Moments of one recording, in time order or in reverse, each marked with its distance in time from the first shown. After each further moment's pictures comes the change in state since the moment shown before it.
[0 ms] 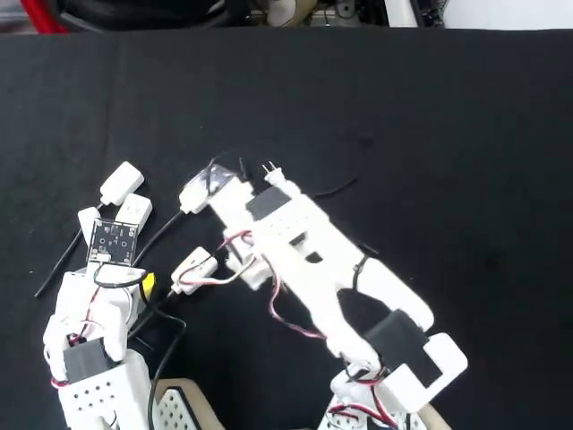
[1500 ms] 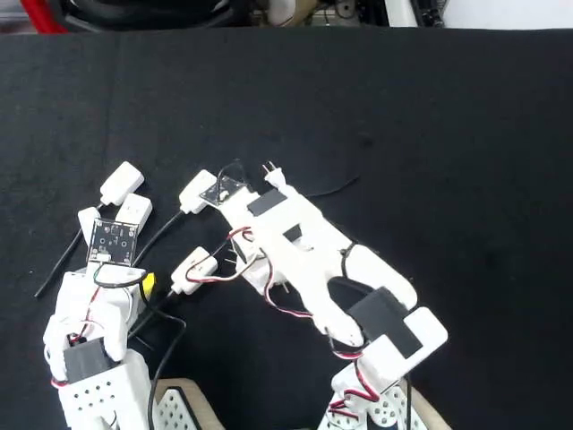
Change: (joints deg) left arm 0.0 0.0 0.0 0.0 0.0; right arm 3.1 8.9 1.8 -3.4 0.2
